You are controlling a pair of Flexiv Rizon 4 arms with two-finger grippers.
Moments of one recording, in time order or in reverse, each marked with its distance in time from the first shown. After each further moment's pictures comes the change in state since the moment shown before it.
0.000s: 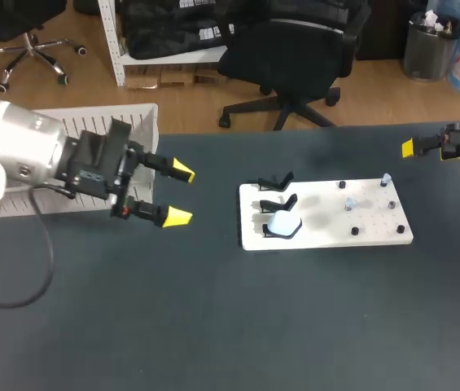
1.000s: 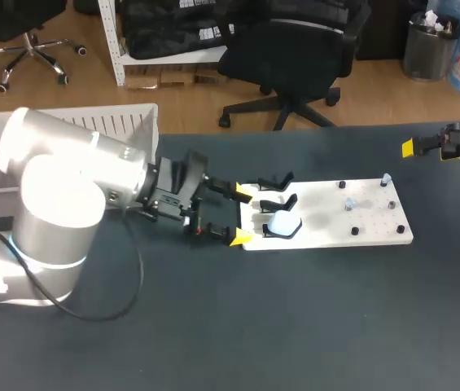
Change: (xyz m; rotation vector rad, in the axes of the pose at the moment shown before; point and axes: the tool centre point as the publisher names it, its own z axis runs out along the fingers) left arm 0.024 0.024 0.116 0.003 0.017 0.032; right arm 0.000 0.000 0.000 0.000 0.000 0.000
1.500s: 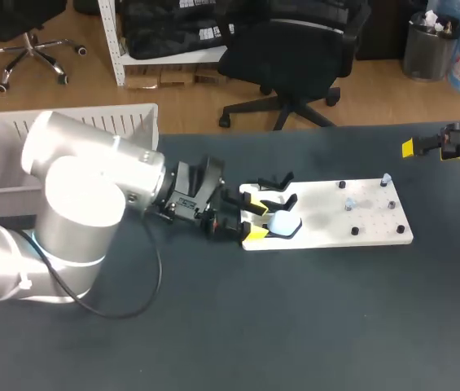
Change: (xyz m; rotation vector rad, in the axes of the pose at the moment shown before) left arm 0.005 0.005 0.027 0.029 0.006 -0.008; right arm 0.000 0.000 0.000 0.000 0.000 0.000
